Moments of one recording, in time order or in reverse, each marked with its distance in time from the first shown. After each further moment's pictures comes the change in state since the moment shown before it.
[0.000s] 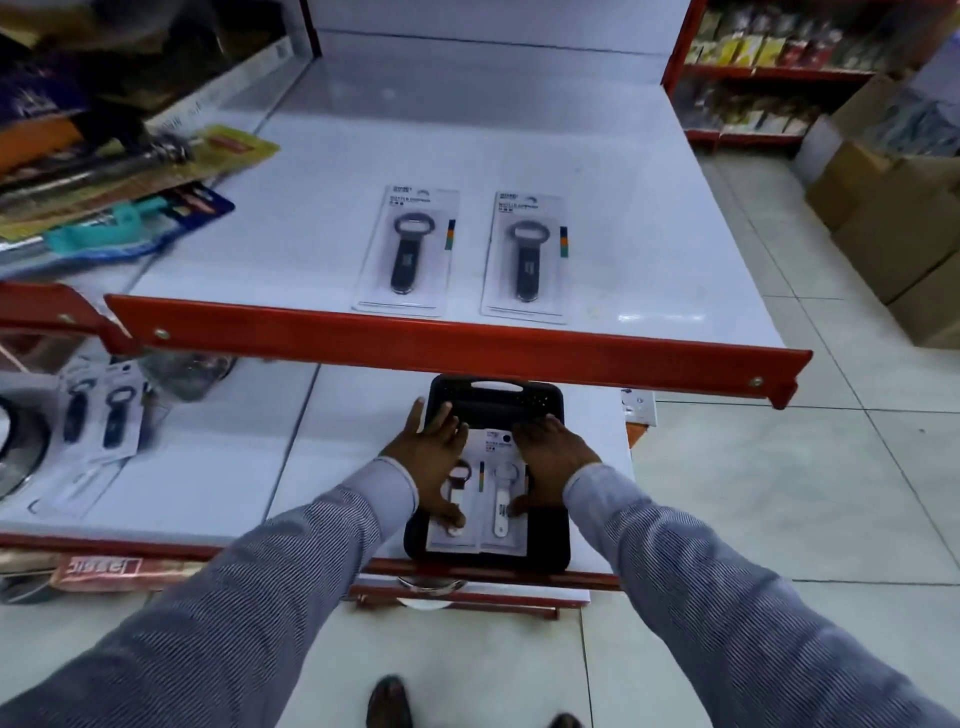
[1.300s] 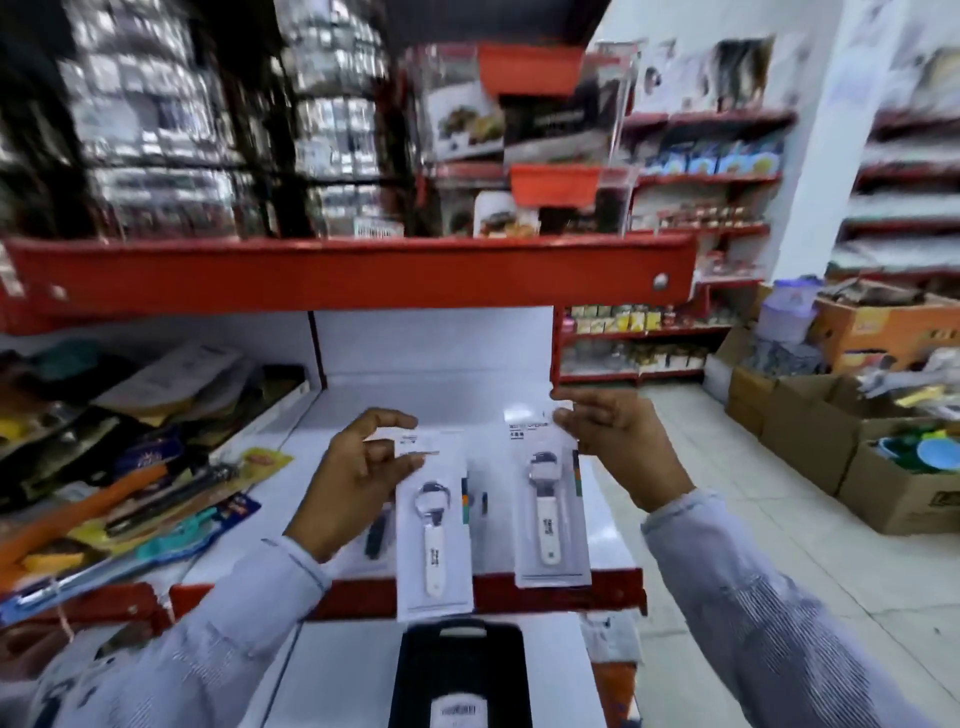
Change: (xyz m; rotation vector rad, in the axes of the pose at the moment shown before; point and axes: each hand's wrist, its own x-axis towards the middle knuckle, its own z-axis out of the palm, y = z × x) left_hand -0.167 -0.014 -0.286 -1.313 1.055 0.149; right_hand -0.175 0.060 -0.293 1.264 1.021 -0.061
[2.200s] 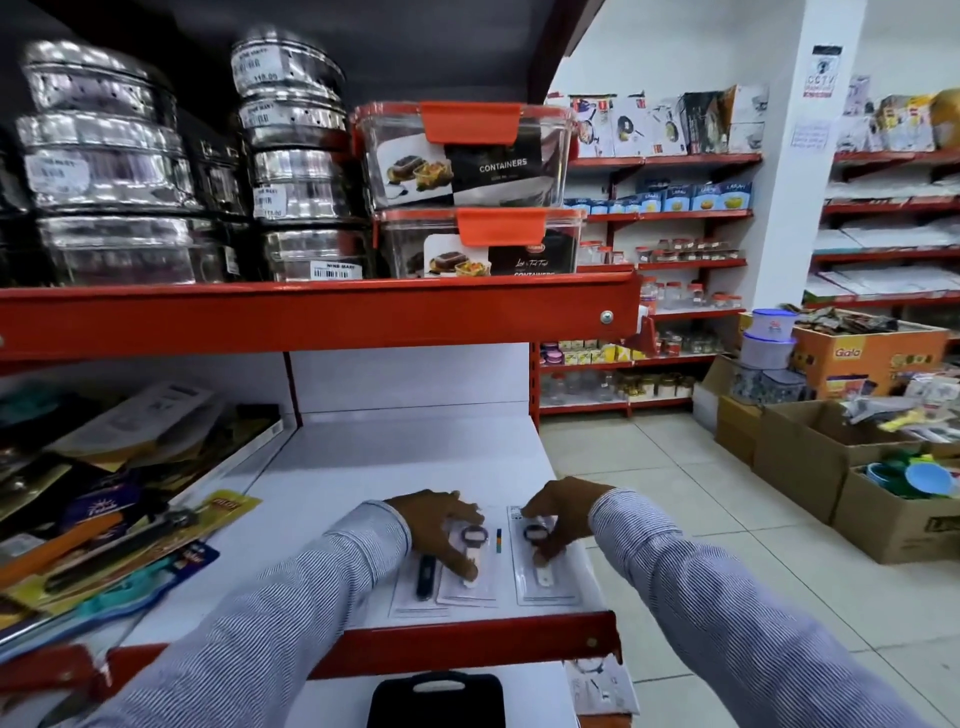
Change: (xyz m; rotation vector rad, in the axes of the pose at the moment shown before) left_hand 0.099 -0.061 0.082 1.011 -0.849 -0.148; right_hand 0.067 0.083 -0.010 -1.182 -0.759 0.208
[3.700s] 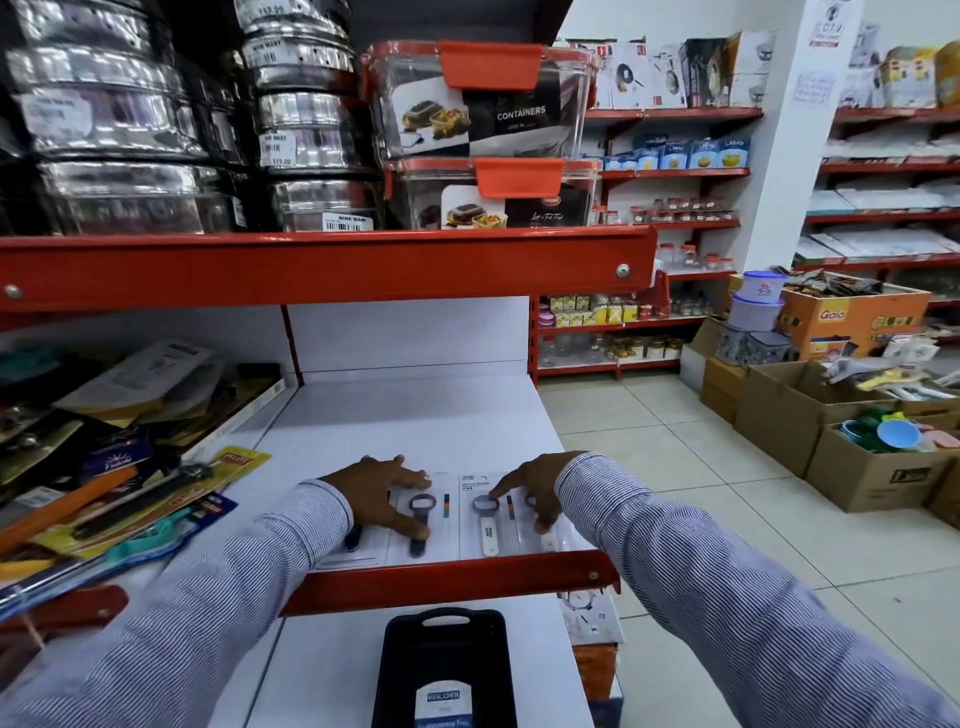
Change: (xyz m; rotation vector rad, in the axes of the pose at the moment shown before) left_hand -0.037 -0.079 0.026 -0.088 0.064 -0.089; right_hand -0.031 -0.066 -0.002 -0.242 -0.191 -0.058
